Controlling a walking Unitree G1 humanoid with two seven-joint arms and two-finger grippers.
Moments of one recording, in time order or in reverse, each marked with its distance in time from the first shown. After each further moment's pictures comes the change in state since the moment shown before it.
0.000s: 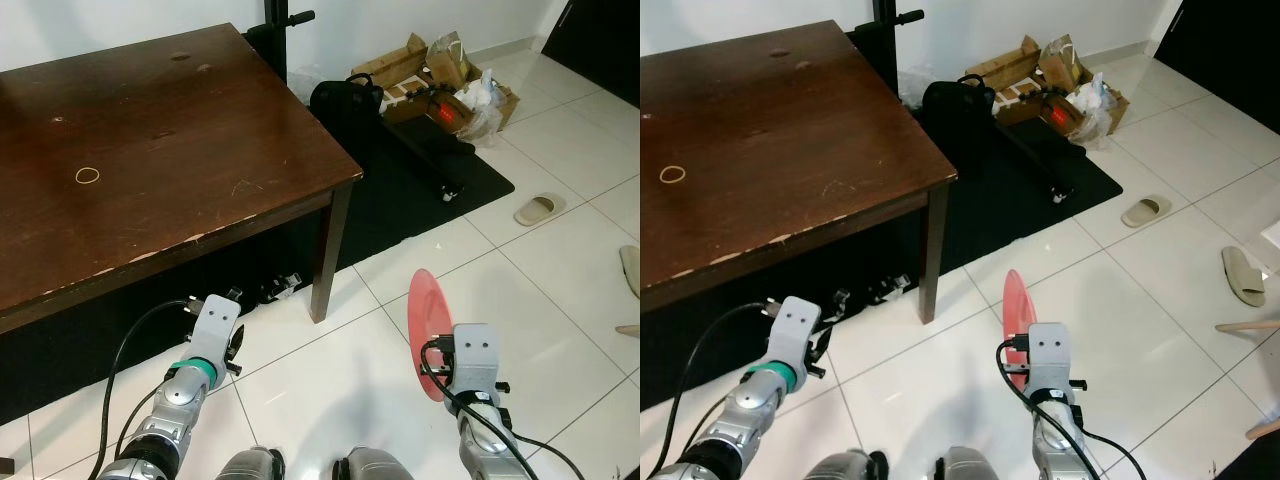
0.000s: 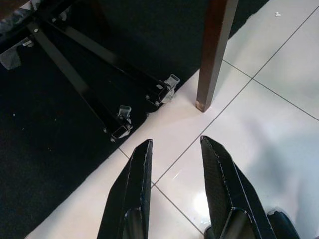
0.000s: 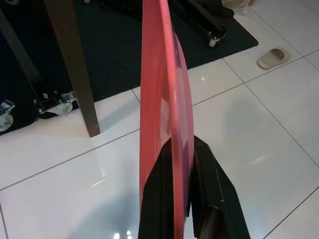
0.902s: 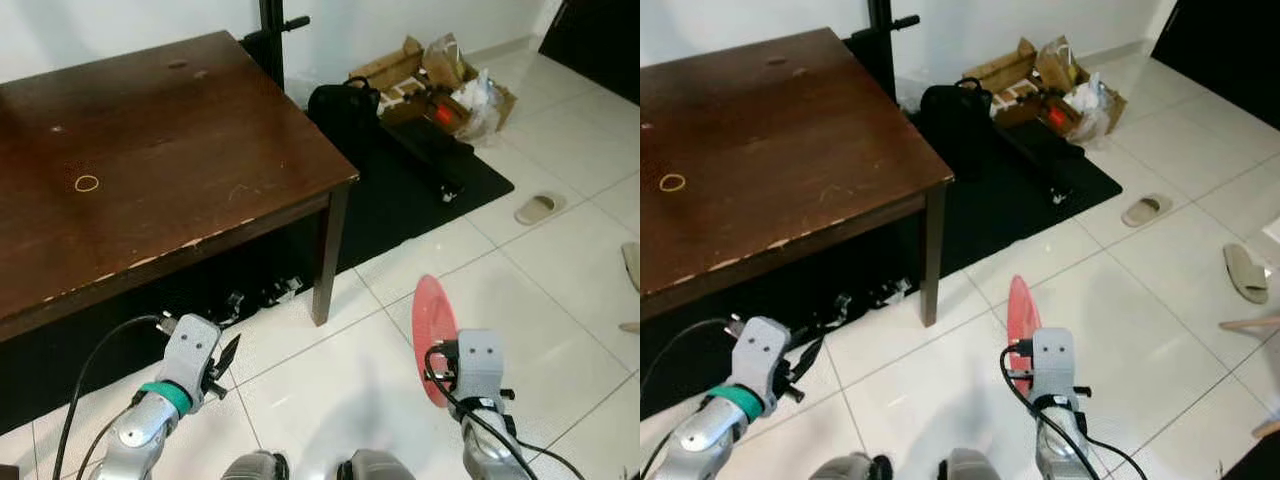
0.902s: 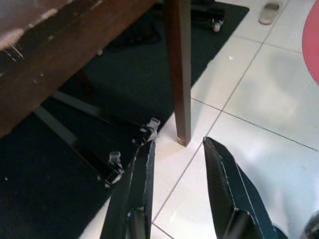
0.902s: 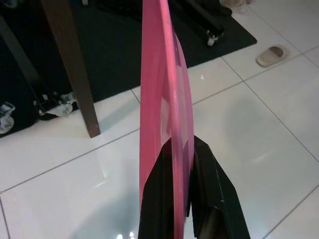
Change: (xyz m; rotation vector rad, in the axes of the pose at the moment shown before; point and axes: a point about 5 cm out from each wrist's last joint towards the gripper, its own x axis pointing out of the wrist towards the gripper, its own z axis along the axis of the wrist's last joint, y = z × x) left arm -0.058 0.013 0.021 0.074 -0.206 -0.166; right arm -0.001 -0.002 -0.002 0.001 0.009 -0.007
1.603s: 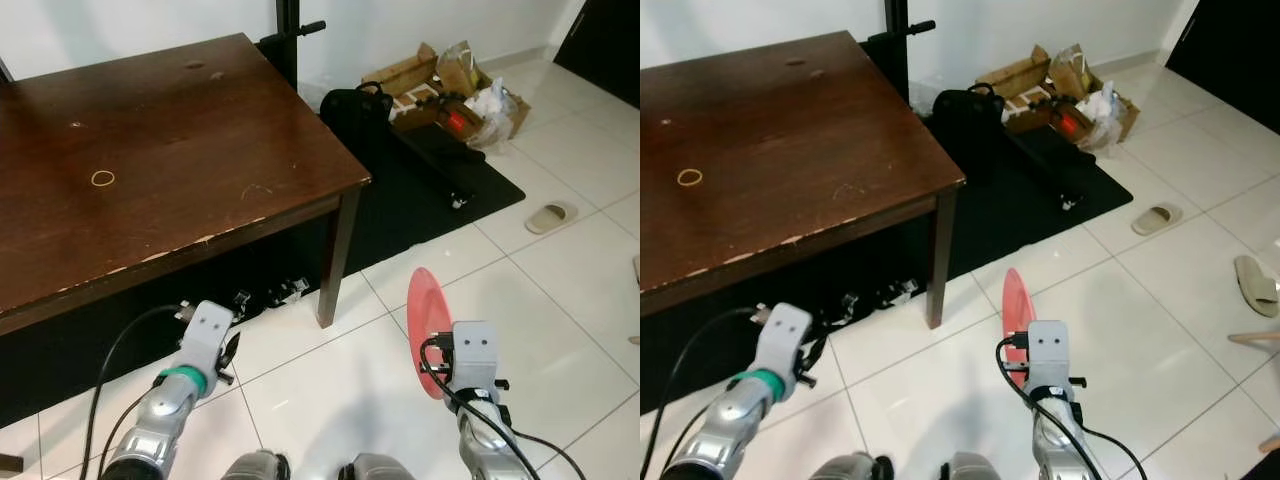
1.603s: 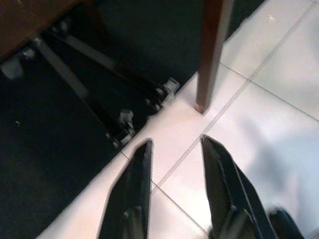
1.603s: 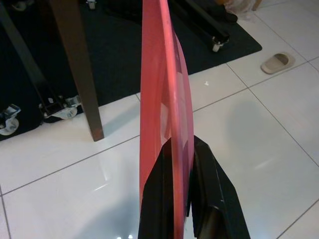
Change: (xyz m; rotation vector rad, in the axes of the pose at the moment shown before) left arm 0.049 -0.001 -0.023 -0.073 0.191 0.134; right arm 0.004 0.001 0.003 -0.003 -0.007 0.007
